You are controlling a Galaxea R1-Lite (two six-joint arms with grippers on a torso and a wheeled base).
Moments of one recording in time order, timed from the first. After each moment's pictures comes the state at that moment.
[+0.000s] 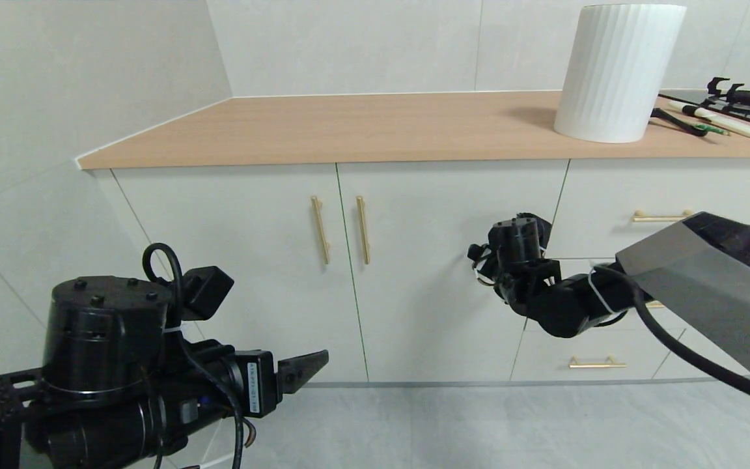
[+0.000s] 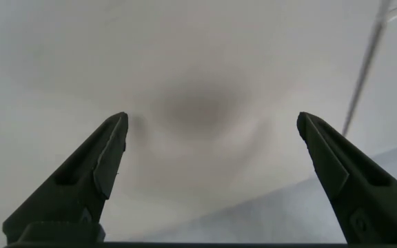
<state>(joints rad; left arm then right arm) -0.56 1.44 -0.52 -0.39 0.08 -0.42 0.48 2.30 -1.37 -0.60 -0.51 0.67</state>
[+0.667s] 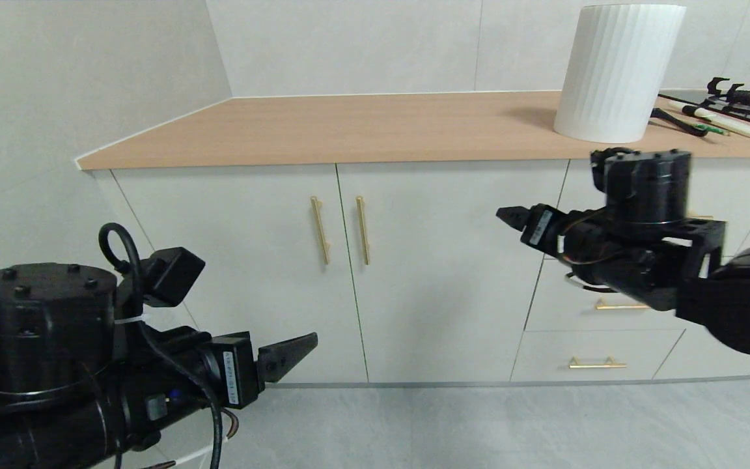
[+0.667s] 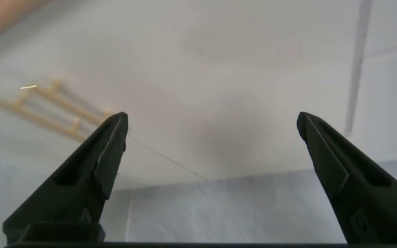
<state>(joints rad) -0.56 1.35 -0.53 -0.39 0.08 -0.38 0.53 1.73 -1.01 -0.51 -0.34 0.54</state>
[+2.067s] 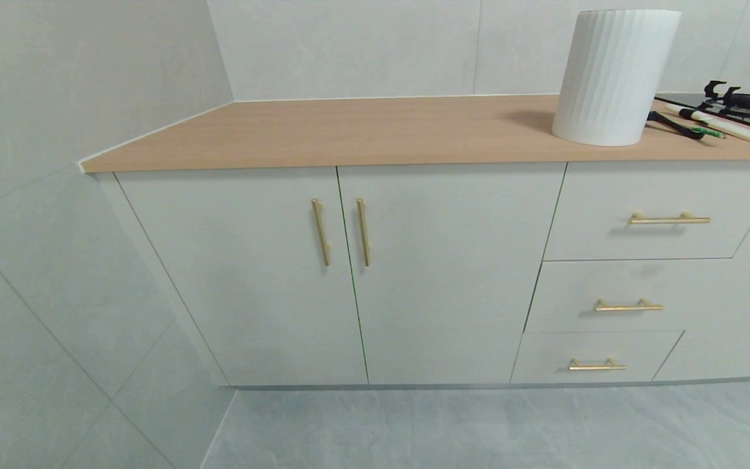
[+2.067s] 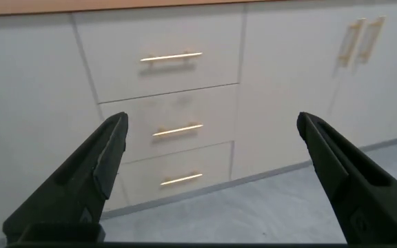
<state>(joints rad) -0.21 0.19 -0.37 0.19 0.18 -0.02 0.08 0.13 -0.31 0.01 -0.41 -0.06</state>
